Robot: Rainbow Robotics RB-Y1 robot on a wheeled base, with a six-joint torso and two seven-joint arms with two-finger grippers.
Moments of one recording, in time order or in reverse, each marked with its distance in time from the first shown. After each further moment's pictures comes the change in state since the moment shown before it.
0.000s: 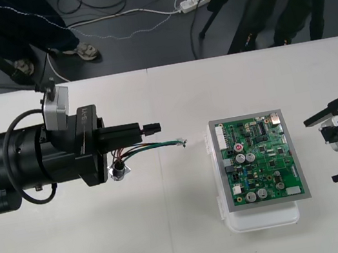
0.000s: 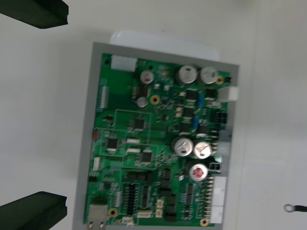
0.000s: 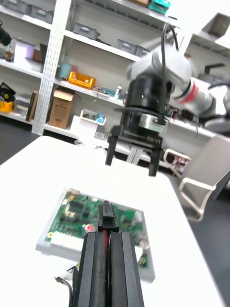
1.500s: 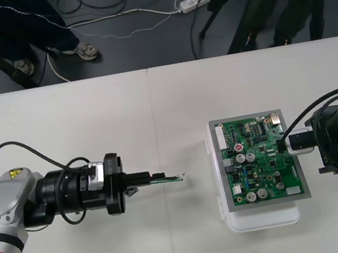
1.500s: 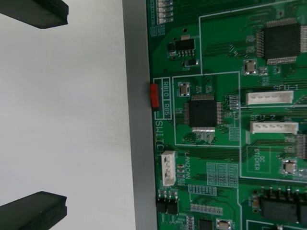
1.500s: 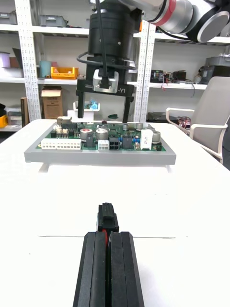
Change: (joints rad) right arm -0.093 0.089 0.358 0.008 0.728 -0.002 -0.274; left arm -0.131 -0.024 -0.193 0.765 0.063 -0.160 -0.912
